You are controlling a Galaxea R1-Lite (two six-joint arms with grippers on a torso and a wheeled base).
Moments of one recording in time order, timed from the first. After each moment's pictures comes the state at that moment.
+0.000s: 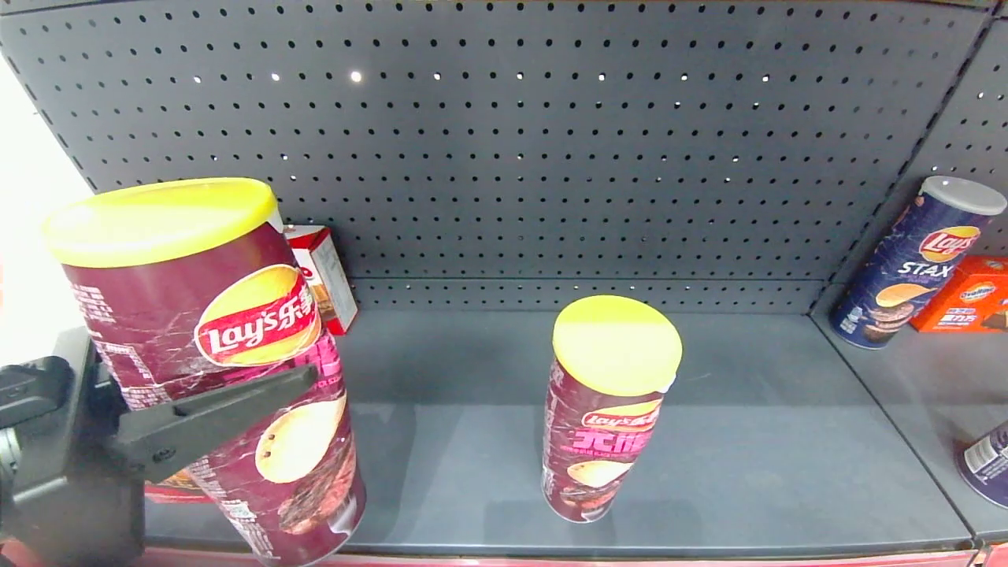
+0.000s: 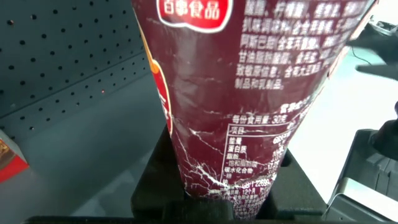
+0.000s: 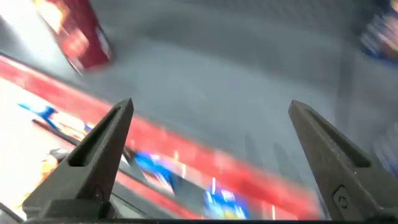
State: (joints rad) left arm -0.39 1.05 -0.55 -0.49 -0.50 0.01; right arm 0.24 0.42 -0.03 -0.35 0.16 -0.07
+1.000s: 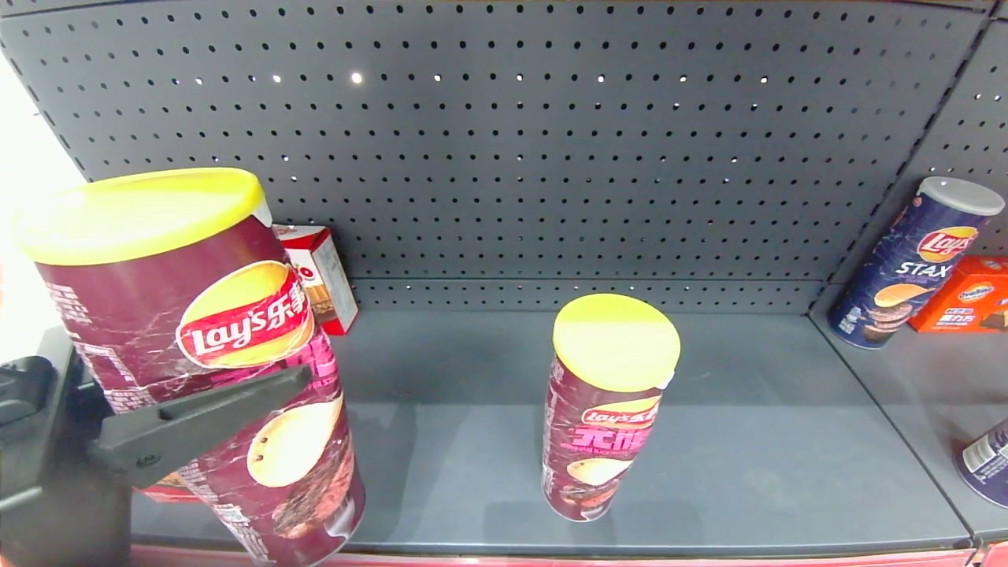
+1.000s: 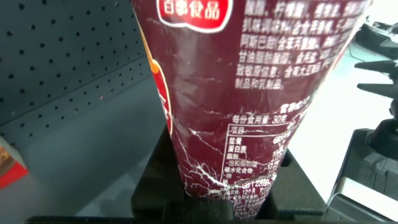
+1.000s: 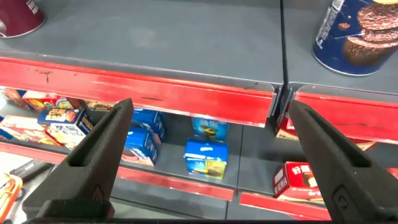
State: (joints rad) left arm -0.41 1.03 -0.55 -0.48 -0.50 0.01; right arm 0.20 0.09 0.00 0.00 -0.01 0.01
